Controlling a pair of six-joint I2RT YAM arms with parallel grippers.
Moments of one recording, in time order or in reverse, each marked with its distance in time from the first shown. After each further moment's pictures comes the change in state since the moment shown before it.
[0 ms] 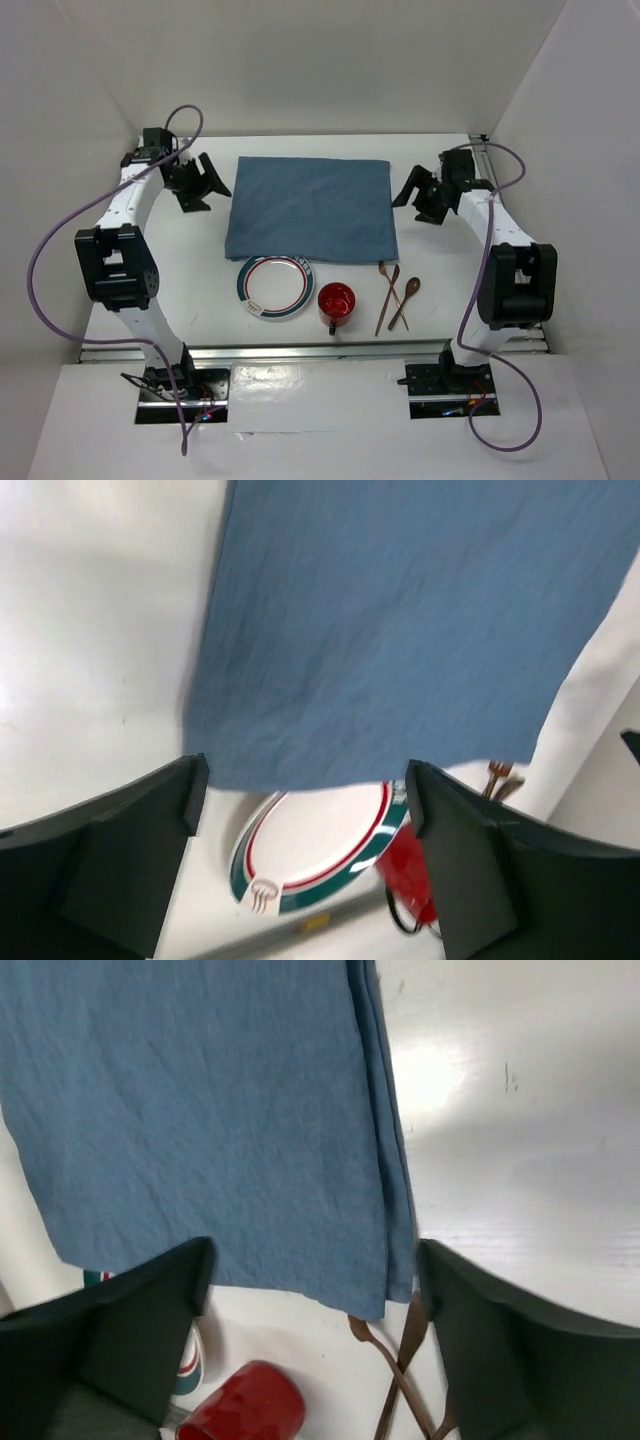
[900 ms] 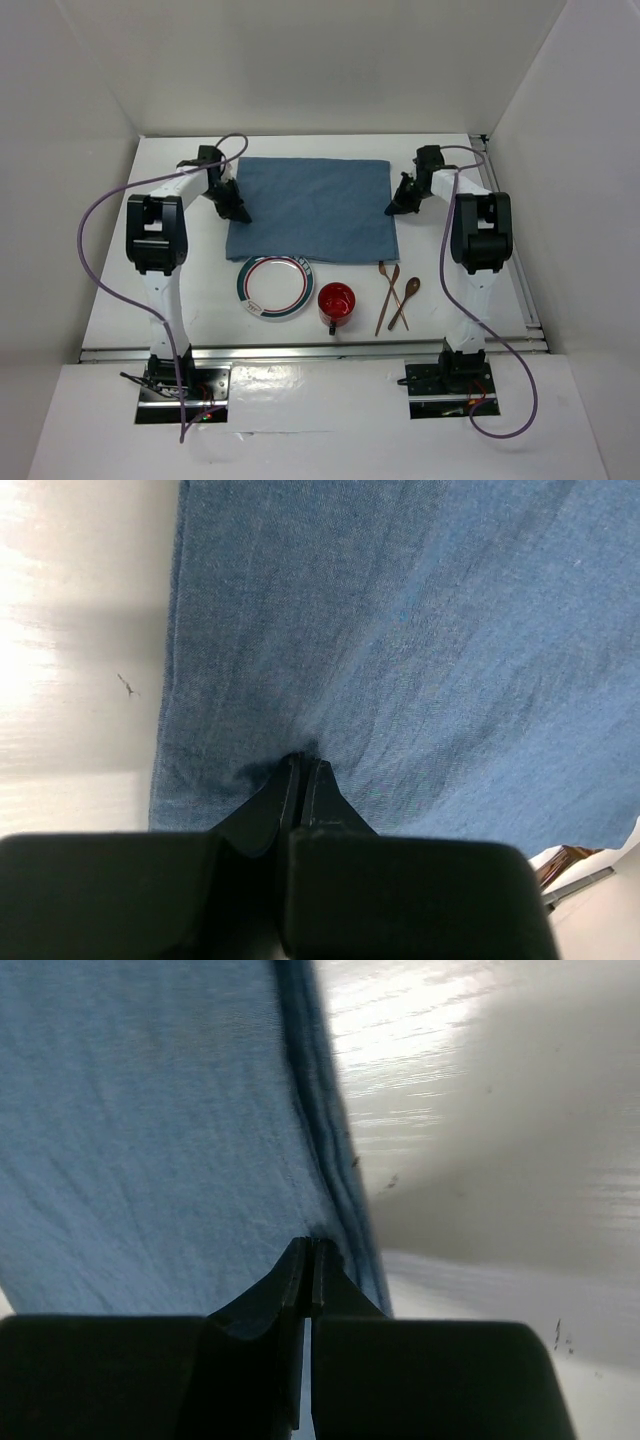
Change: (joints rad) left arm -0.159 0.400 0.188 0.076 -0.122 -0.040; right arm 0.033 0.519 0.370 -0.008 -0.040 -0.014
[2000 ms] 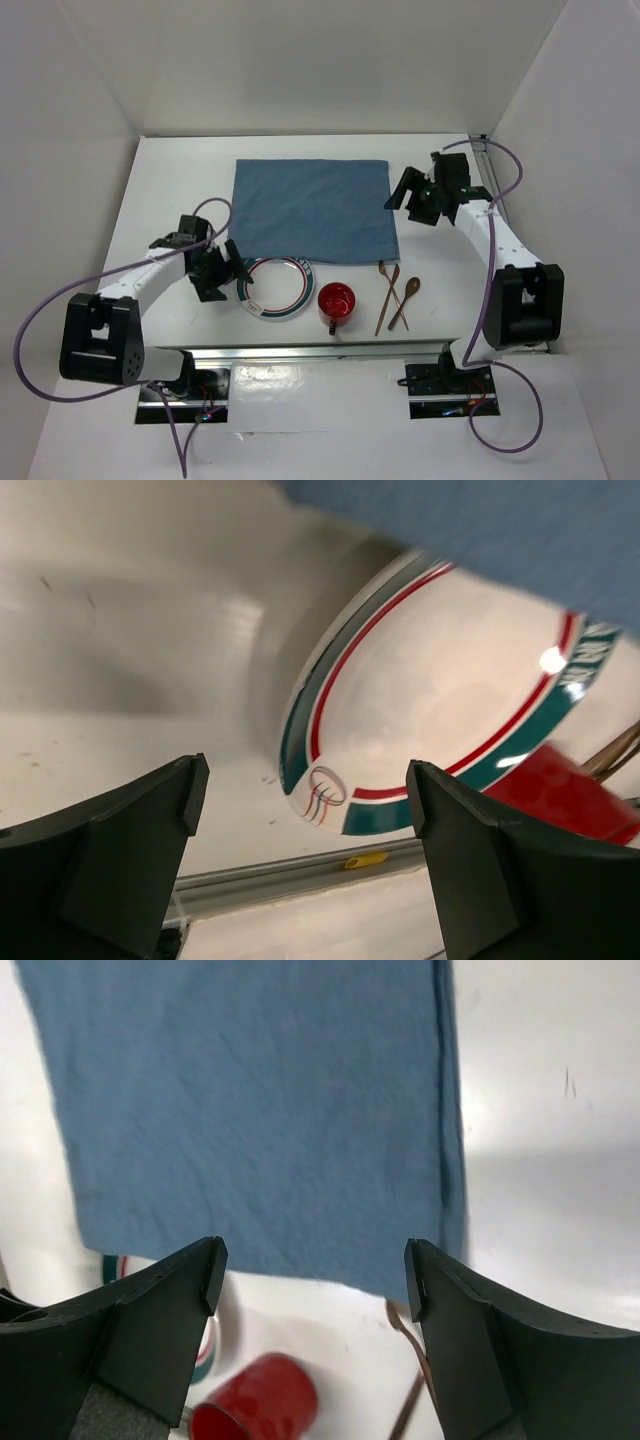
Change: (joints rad) left arm -0.043 -0.888 -0.952 0.103 -0.046 -0.143; right arm 0.048 -0.650 -0.378 0.045 0.076 0.020
